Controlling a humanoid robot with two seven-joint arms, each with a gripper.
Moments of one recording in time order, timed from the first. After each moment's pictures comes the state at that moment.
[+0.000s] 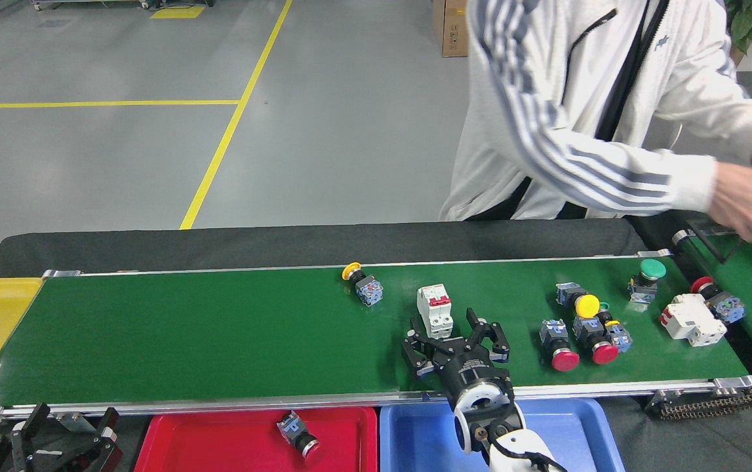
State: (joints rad) left arm 0.23 0.13 0.49 -1.60 -1.44 -0.54 0.05; right arm -0.36 0.15 0.40 -1.14 1.44 0.16 0.22
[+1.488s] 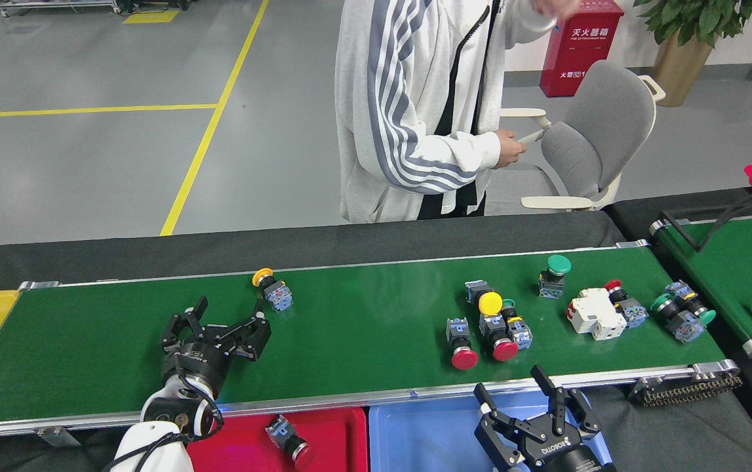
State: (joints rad) left arm -0.32 0.04 -0.01 -1.18 -1.55 -0.10 -0.06; right arm 0.19 0.12 0.10 -1.75 1.41 -0.04 0.04
